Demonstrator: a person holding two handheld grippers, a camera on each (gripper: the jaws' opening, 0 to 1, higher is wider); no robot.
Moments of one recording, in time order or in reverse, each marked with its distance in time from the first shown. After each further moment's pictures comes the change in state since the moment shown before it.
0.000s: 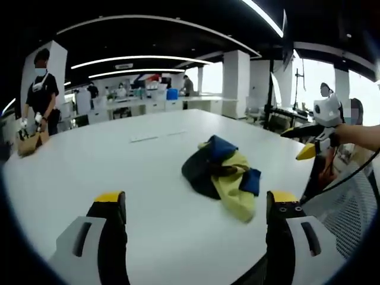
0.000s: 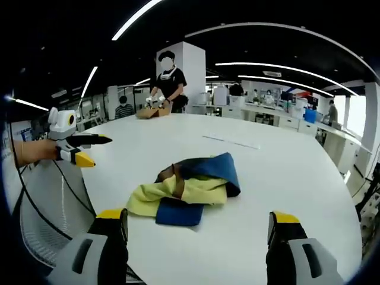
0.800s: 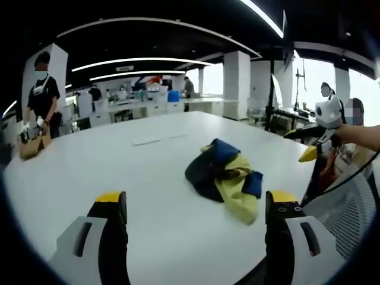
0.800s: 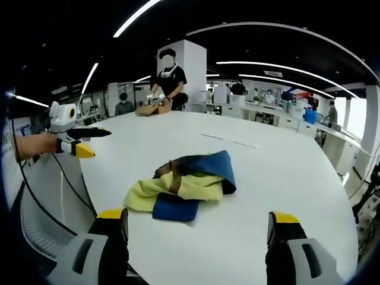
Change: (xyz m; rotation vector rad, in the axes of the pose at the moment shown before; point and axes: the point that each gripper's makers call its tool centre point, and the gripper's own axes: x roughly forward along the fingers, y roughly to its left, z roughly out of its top) left arm -0.003 0.007 0.007 0.013 -0.012 0.011; right arm -0.008 -0.007 -0.004 -0.018 0.016 -0.006
